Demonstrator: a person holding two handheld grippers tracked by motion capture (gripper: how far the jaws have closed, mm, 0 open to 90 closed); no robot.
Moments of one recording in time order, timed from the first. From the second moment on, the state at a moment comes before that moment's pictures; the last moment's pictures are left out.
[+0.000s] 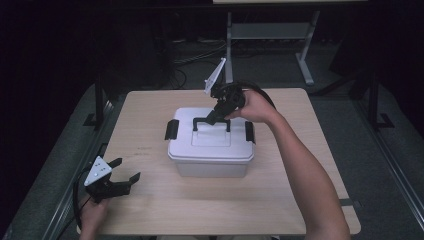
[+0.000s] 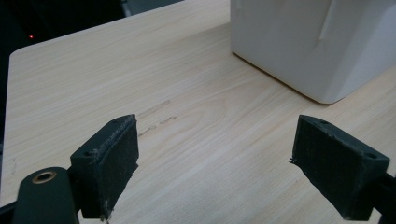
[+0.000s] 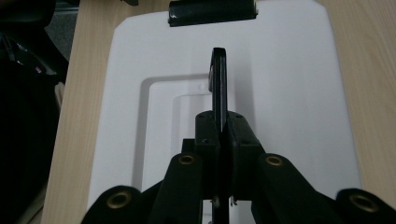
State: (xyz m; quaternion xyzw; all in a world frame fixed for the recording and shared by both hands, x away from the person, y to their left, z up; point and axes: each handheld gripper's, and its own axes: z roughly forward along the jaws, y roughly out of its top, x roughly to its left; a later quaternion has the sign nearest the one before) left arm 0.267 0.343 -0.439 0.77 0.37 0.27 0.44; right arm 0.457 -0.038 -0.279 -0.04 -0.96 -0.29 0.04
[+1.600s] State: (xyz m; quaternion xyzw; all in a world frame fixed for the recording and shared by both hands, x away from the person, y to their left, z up) left arm 0.265 0.341 -0.439 0.77 0.37 0.27 0.44; right arm 0.445 -0.072 -0.284 -0.10 -0.94 -0.33 0.03
